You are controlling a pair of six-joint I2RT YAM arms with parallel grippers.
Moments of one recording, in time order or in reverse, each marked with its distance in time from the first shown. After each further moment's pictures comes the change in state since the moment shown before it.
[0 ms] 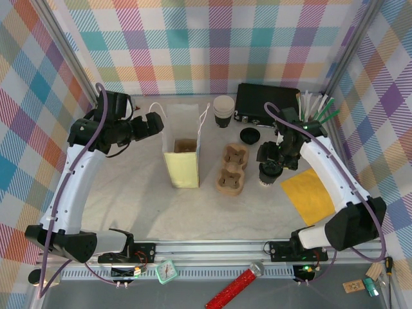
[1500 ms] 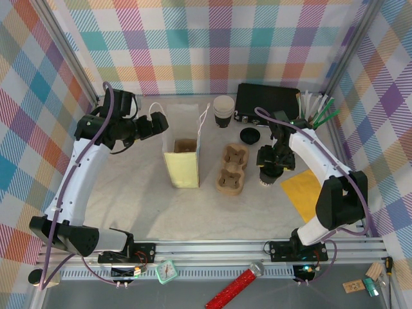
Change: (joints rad) left arm 0.001 0.050 -0.007 0.019 0.071 -0.014; right arm -0.007 0.172 -0.045 0.069 0.077 -0.068
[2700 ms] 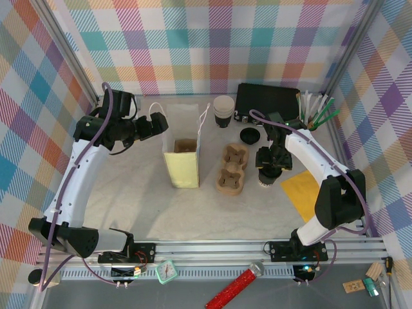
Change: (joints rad) left arm 0.000 -0.011 -0.004 -0.002 0.004 0.000; right arm 0.043 0.010 0.000 0.002 0.047 0.000
